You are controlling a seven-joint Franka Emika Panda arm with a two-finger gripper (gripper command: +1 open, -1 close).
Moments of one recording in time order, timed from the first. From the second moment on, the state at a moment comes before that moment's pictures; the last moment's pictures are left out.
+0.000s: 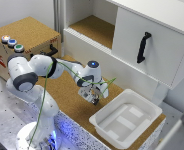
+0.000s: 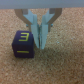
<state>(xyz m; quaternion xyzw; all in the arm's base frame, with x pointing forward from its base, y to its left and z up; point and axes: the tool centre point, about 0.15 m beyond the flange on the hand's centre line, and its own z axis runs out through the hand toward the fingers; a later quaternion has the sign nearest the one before) 0.363 -0.158 0.216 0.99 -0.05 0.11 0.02</state>
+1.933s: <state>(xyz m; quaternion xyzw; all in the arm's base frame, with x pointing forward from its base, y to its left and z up) 0.383 -0.045 0.202 1.00 -0.01 0.07 0.00</state>
